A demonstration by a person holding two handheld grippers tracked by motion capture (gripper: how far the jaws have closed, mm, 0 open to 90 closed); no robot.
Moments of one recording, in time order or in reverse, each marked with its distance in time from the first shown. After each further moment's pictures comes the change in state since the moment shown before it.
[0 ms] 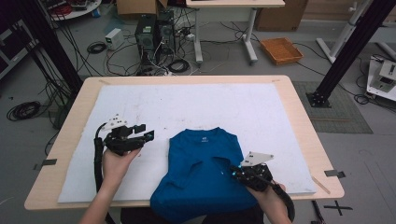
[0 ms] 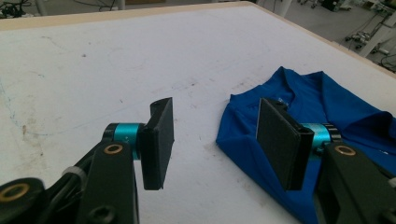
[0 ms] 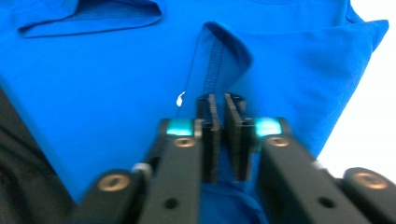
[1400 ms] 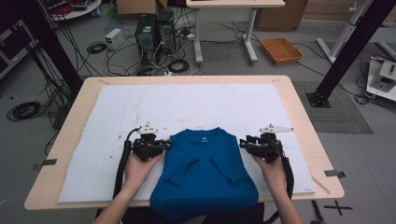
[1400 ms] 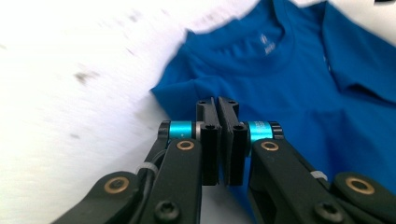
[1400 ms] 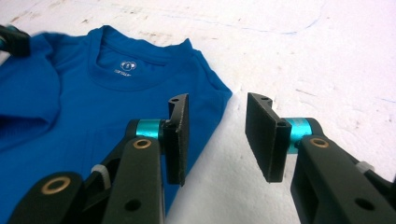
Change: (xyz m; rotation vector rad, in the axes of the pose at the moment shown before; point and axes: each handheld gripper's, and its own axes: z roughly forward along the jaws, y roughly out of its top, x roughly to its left) left arm -0.033 -0.017 0.056 0.194 -0.038 0.024; right arm -0.088 0.020 0.008 -0.163 -0.068 0.312
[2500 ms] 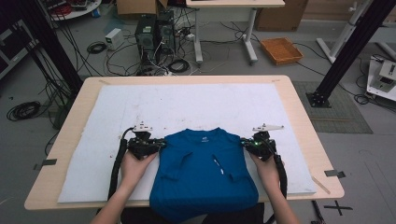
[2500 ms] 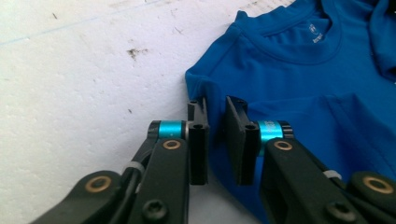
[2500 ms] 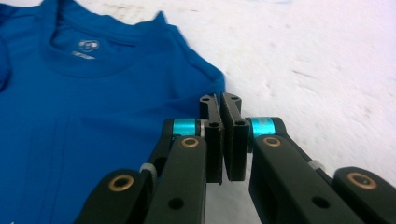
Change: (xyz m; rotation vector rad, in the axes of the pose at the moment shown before) left arm 0.019 -0.010 0.007 0.061 0.056 -0.056; right arm -0.003 -0.003 0.026 0.089 -0.081 0.013
